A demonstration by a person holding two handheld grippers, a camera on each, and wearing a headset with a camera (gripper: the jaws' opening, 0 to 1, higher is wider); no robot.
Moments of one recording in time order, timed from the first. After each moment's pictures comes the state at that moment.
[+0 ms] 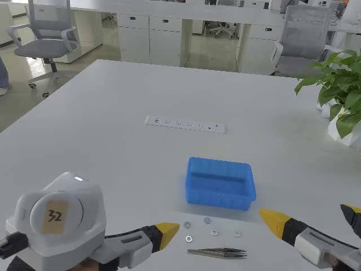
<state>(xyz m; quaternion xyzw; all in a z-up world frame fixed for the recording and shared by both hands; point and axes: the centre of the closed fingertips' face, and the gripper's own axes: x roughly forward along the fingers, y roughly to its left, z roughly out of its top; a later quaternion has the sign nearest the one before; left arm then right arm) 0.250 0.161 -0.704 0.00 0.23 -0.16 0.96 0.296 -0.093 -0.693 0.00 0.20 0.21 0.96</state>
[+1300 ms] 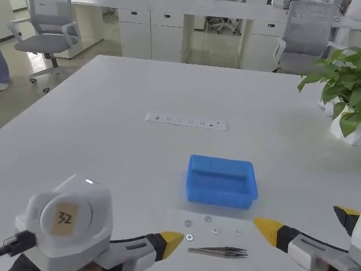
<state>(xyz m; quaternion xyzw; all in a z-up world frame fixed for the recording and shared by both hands) 0.250 0.150 -0.716 0.02 0.25 -0.19 0.95 0.298 -0.089 -0.711 -0.03 0.23 0.22 0.95</state>
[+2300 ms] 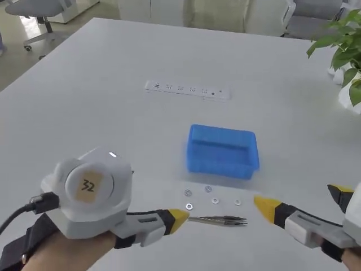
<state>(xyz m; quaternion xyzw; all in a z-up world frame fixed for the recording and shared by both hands) 0.253 0.117 -0.745 0.05 0.30 -0.26 0.92 0.298 -0.088 -0.740 -0.03 0.27 0.23 0.94</state>
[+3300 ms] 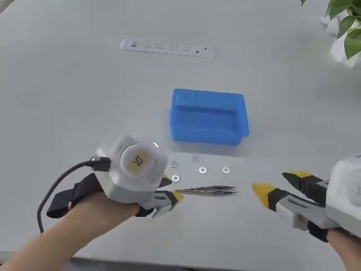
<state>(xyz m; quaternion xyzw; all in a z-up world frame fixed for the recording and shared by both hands) 0.267 0.063 -0.848 0.14 0.40 -0.41 0.81 0.279 -0.082 -0.784 -0.05 0.35 0.27 0.90</state>
